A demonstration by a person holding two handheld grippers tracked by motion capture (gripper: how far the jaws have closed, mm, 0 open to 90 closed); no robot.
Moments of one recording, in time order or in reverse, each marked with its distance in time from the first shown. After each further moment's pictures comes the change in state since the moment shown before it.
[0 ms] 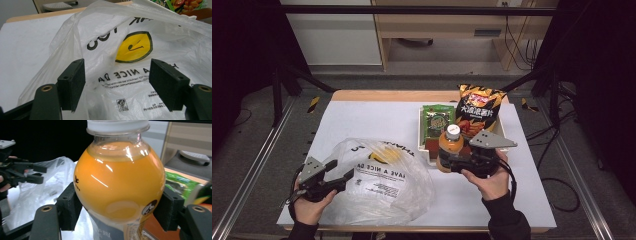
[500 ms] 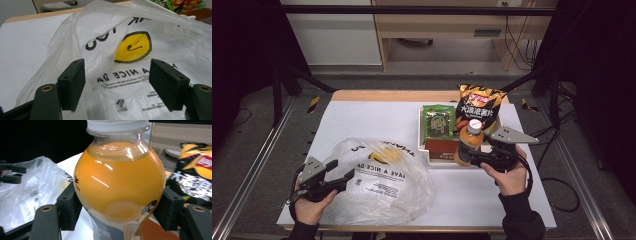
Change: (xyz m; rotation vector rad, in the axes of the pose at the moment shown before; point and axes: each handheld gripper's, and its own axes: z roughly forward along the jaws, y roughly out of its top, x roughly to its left) left arm -0.001 0.000 0.001 0.002 -0.001 0.001; right arm -0.044 -0.009 -0.022 -0.010 -0.072 0.017
